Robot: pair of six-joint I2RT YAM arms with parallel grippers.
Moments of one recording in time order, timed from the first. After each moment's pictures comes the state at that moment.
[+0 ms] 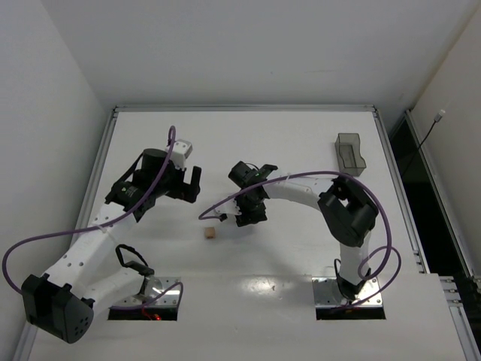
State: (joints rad) left arm -0.36 1.00 0.90 -0.56 0.04 -0.03; right arm 0.82 1.92 1.28 -0.71 -0.21 -1.07
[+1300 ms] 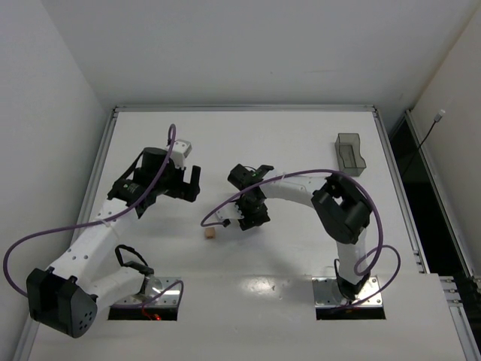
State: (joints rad) left arm -0.32 1.04 0.89 -0.54 0.08 -0.03; right arm 0.82 1.96 1.30 -0.78 -0.19 -1.18
